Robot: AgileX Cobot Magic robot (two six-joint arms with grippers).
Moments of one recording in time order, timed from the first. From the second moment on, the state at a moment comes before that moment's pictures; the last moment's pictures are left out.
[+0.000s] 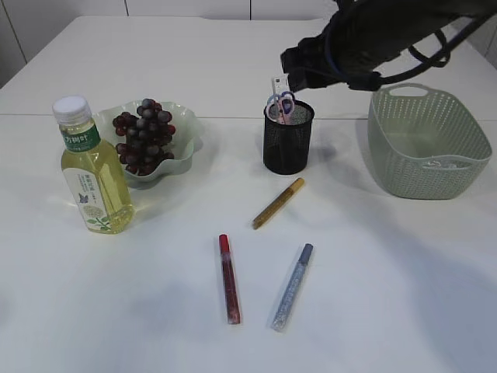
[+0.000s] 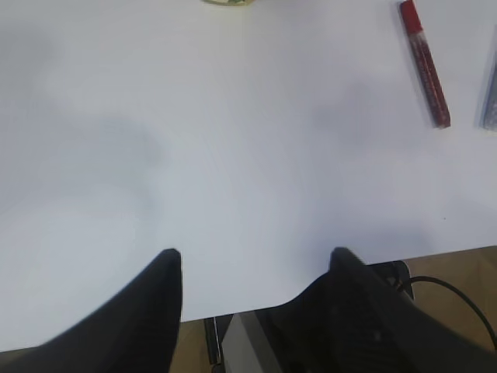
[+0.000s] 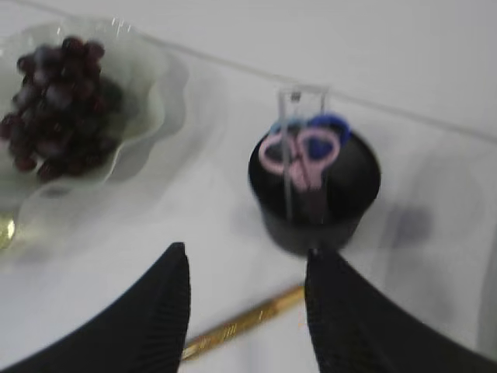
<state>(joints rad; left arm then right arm) -0.24 0.92 -0.92 -0.08 1.19 -0.17 0.33 1.84 -1.50 0.22 0.47 -0.19</state>
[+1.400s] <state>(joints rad) -0.24 0.99 -0.92 -0.38 1.08 0.02 0.19 1.77 -1.50 0.03 1.22 0.05</state>
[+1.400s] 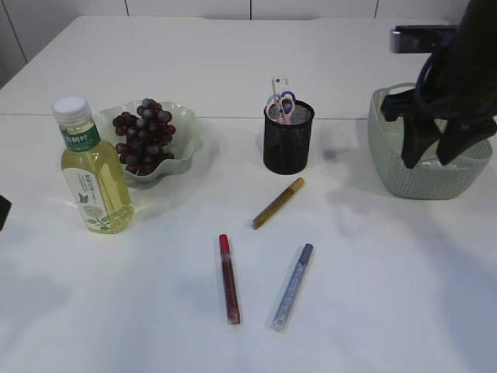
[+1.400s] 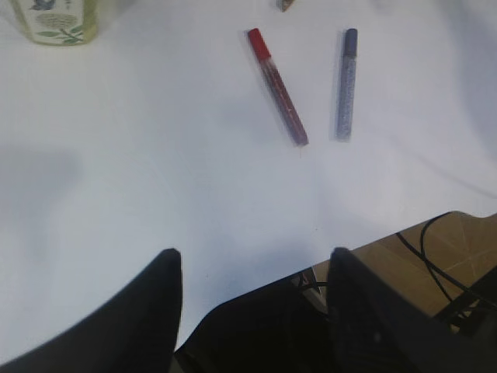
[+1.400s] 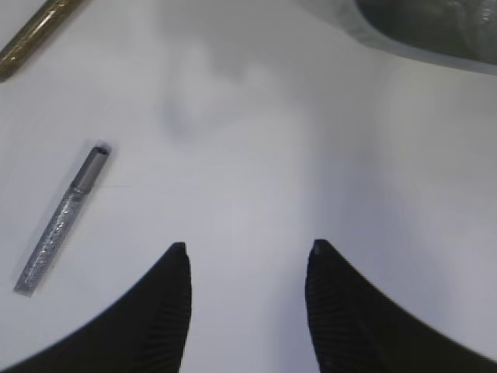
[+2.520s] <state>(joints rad) -0.57 2.07 -2.00 -0.34 1.23 0.13 -0.26 1.77 -1.50 0.01 1.22 0.06</state>
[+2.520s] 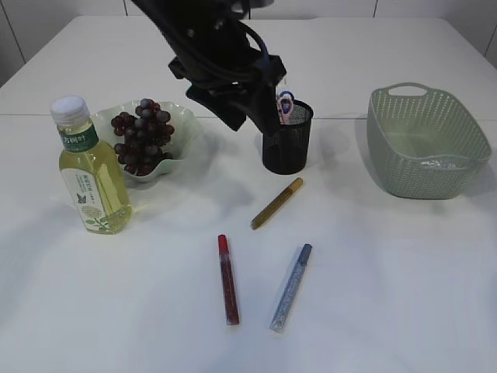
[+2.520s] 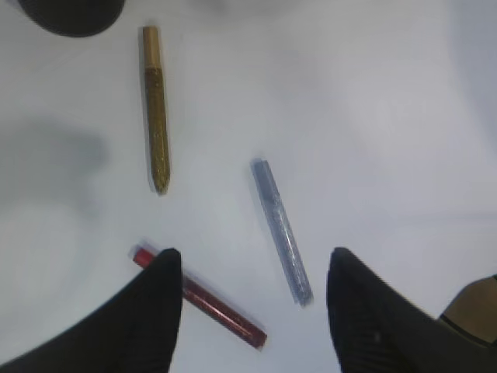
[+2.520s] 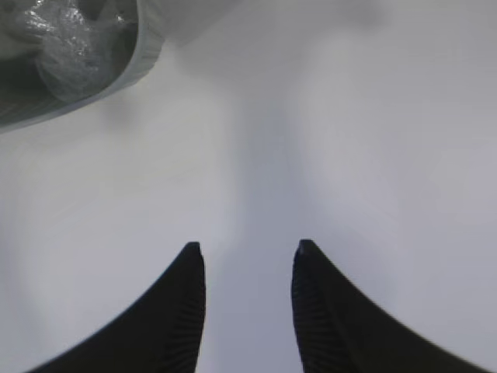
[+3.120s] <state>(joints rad) -0.61 2.44 -2.25 -0.13 1.24 0.15 -0.26 1.77 -1.50 -0.03 1.22 0.06</state>
